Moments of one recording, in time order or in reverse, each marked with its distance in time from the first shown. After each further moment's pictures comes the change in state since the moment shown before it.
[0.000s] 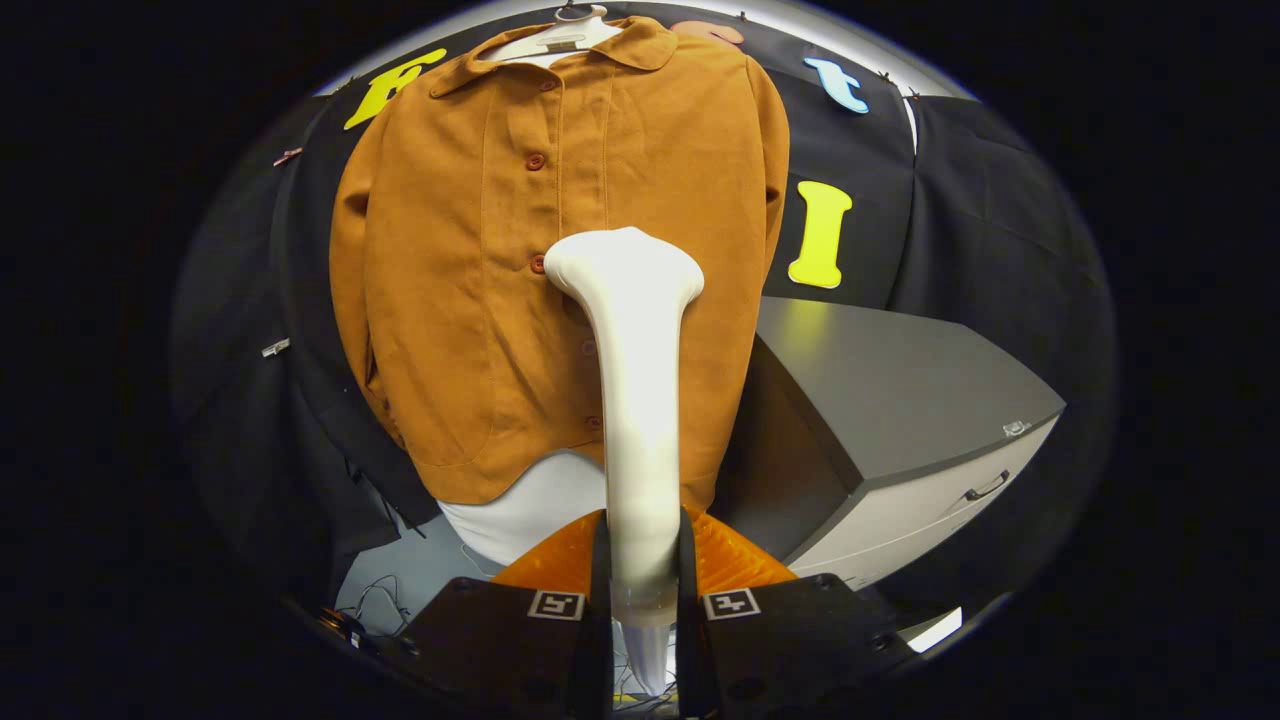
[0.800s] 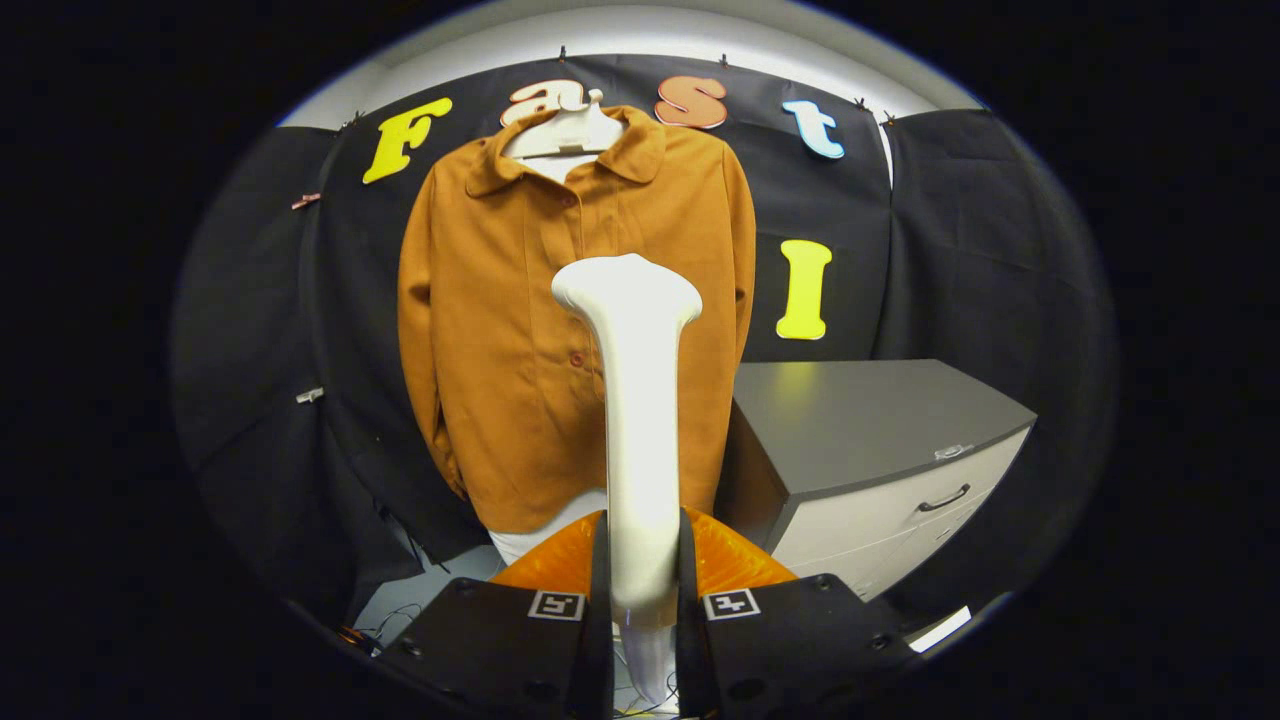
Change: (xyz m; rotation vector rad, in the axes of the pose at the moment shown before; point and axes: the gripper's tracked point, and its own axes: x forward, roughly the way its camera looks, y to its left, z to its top) arm -0.107 0.004 0.066 0.046 -0.200 0.036
